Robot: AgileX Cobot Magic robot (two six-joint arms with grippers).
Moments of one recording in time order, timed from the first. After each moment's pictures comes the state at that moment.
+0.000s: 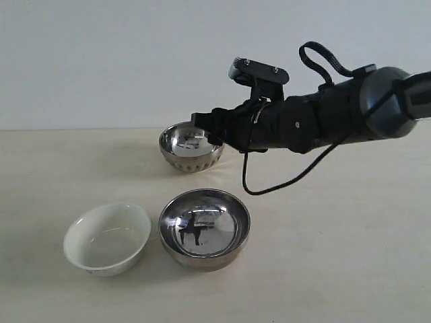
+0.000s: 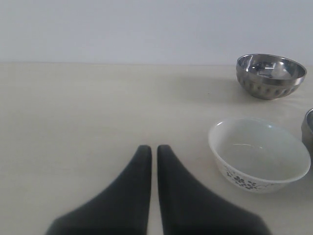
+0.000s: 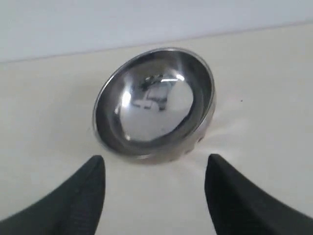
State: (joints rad) left arm 0.01 0.00 0.00 -0.09 0.31 0.04; right arm 0.56 1.96 -1.27 0.11 -0.07 0.35
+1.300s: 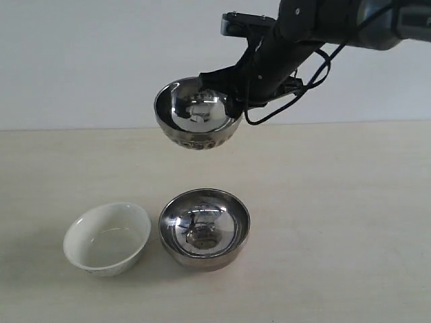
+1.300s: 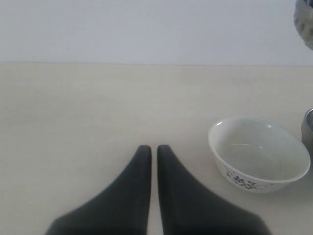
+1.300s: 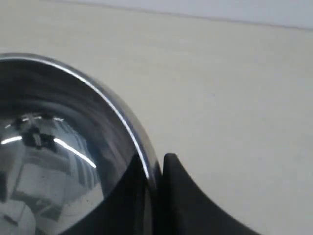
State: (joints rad) left arm 0.01 0.00 0.00 -0.09 0.31 0.04; right arm 0.46 2.05 -1.81 0.19 0.71 0.06
